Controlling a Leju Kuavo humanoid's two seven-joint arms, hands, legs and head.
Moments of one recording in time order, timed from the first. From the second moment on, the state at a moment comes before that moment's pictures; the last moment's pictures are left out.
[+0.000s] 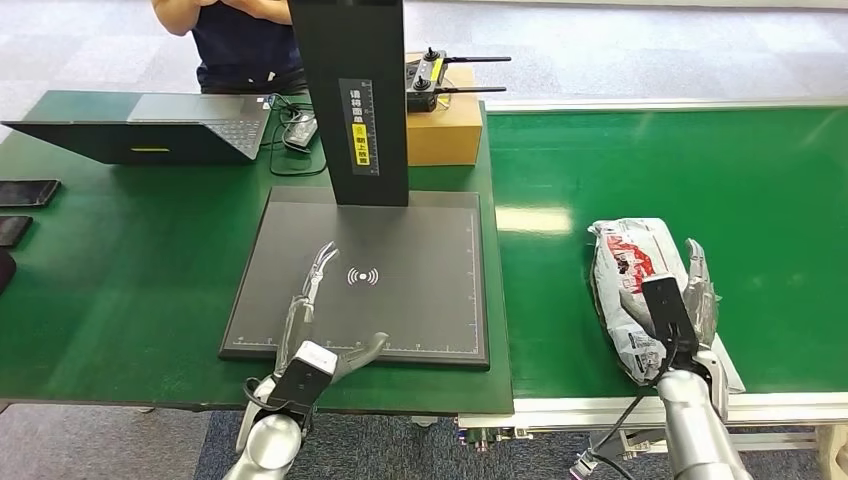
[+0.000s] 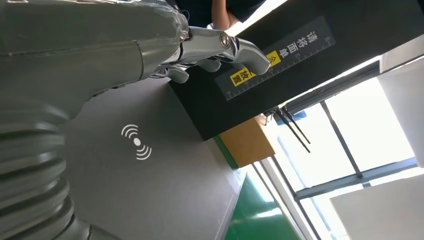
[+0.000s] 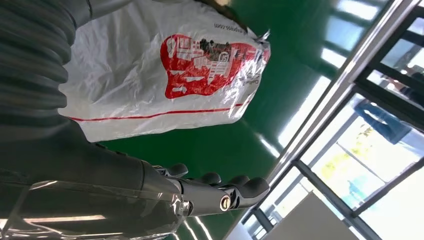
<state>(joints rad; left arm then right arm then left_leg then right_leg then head) -0.07 -0.25 -0.24 -1.15 -0.67 0.32 -0.57 -0.37 -0.16 -0.24 -0.94 0.53 -0.34 -0.44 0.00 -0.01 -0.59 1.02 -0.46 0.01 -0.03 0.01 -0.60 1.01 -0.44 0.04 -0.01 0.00</state>
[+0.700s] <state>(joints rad) -0.10 -0.25 -0.25 -1.03 -0.62 0.35 -0.63 -0.61 -0.19 -0.12 -0.39 0.81 -0.26 -0.06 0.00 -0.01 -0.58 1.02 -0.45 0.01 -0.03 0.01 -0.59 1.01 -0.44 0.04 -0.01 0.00</state>
